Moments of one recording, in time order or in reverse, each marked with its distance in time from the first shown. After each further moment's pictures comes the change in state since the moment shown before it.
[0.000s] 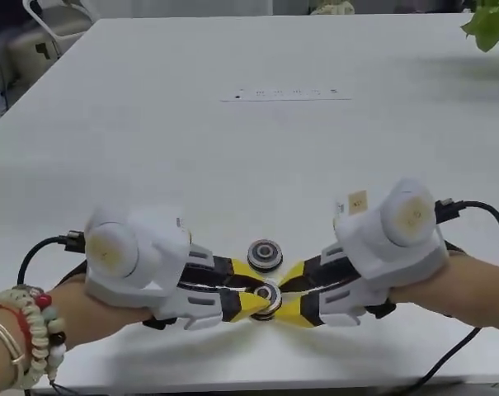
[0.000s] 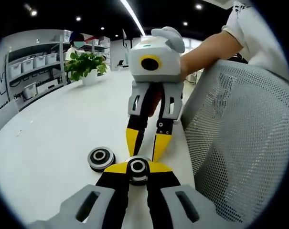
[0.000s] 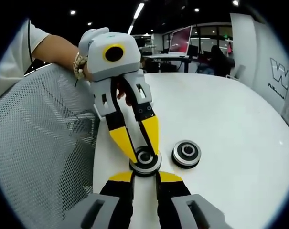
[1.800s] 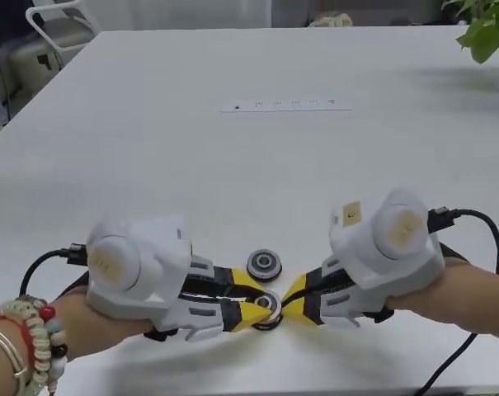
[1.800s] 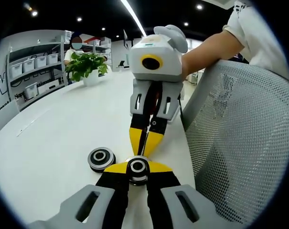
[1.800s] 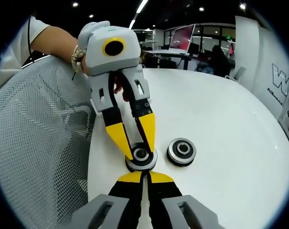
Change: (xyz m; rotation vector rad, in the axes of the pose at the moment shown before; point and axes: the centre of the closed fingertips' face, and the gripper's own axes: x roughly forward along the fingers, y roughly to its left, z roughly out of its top) left arm 0.002 0.001 0.001 -0.005 -0.007 0.011; right arm -0.003 -0.006 -0.003 -0.043 0.064 -0.045
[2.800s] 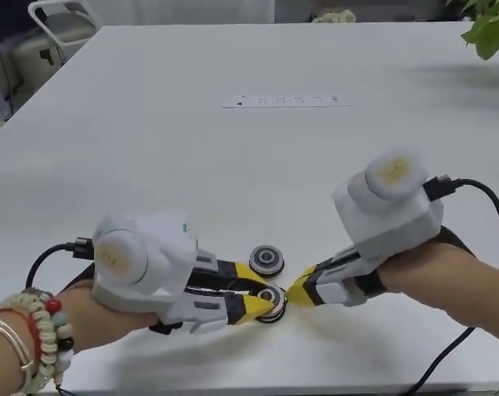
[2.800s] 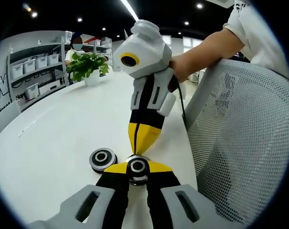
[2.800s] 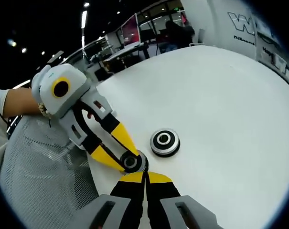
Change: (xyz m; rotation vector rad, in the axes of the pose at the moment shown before) left arm 0.001 0.003 0.000 0.006 0.003 0.016; right arm -0.008 -0.014 0.008 0.554 -0.051 -0.003
